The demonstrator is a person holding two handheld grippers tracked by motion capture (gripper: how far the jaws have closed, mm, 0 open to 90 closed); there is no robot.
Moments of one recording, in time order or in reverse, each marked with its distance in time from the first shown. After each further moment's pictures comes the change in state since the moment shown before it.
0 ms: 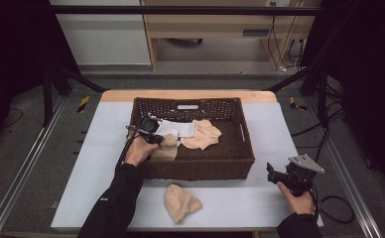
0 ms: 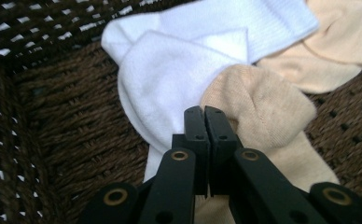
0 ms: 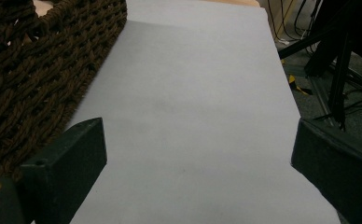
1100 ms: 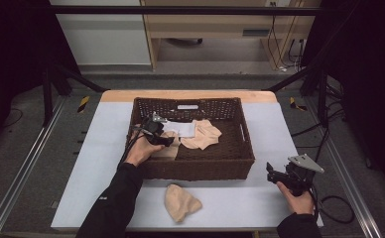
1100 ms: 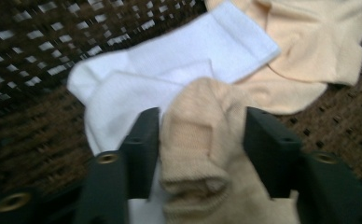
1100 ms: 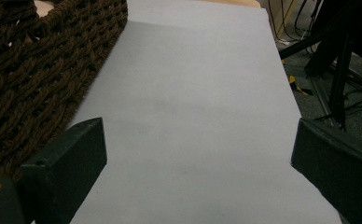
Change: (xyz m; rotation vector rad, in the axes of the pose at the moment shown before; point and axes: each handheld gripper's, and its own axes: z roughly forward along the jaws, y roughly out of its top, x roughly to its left) left arm -0.008 0.001 0.010 -0.071 -0.076 0.087; right arm 0.001 0.000 0.001 0.000 0.001 0.000
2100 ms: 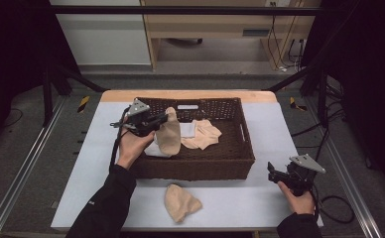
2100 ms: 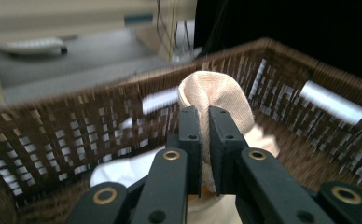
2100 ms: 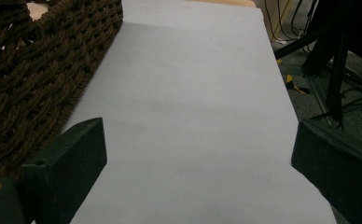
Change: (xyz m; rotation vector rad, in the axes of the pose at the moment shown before) left arm -0.001 0.018 -0.080 -0.485 -0.055 -0.084; right arm -0.002 0.000 -0.001 -0.003 -0.010 0.012
